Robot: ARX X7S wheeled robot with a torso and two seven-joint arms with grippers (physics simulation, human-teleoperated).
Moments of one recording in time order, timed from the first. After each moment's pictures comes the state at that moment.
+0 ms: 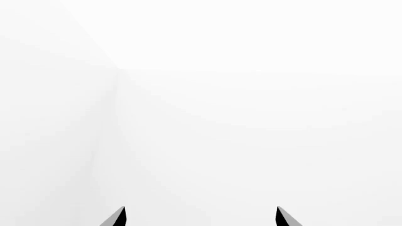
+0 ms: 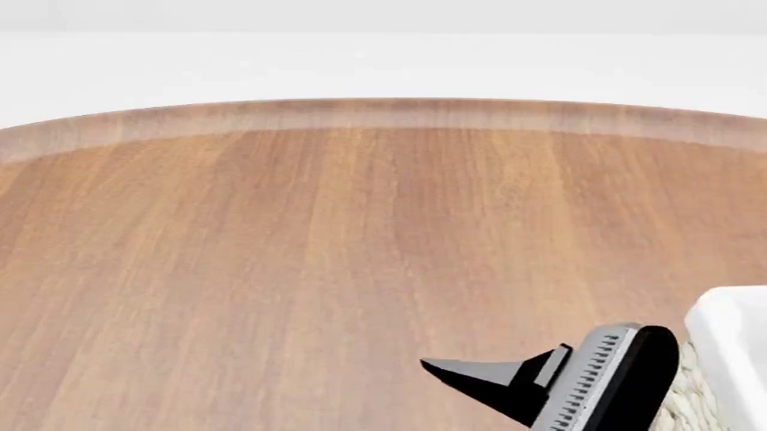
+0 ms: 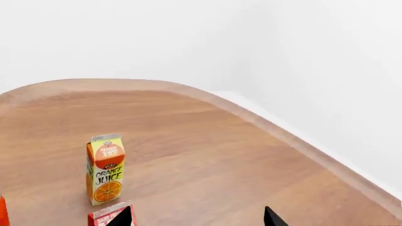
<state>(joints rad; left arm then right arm) -0.40 -0.57 -0.36 0.96 -0.81 -0.62 -0.53 0.28 1.04 -0.32 -0.69 0.89 0.36 -0.26</state>
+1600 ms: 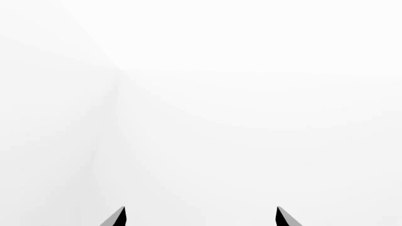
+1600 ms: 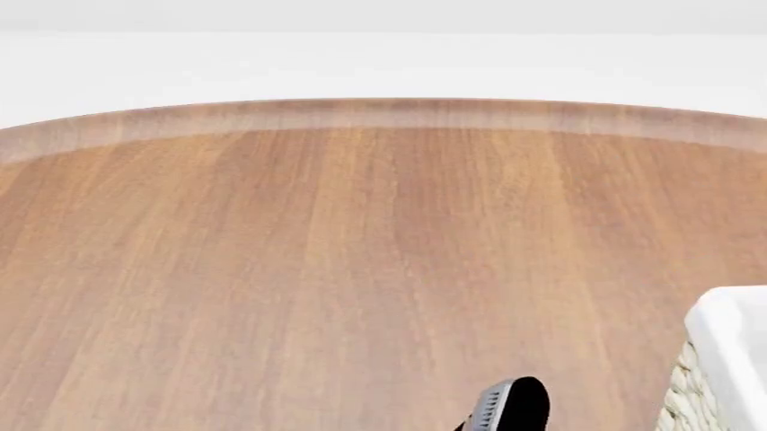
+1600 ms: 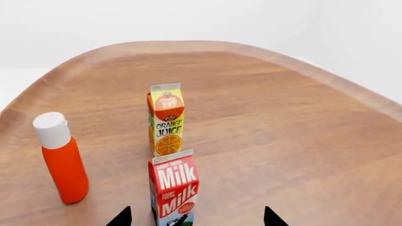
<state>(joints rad) -0.39 -0.61 -0.33 0.95 -0.82 -0.58 -0.57 0.35 0.89 -0.54 -0.48 0.72 0.38 -0.53</state>
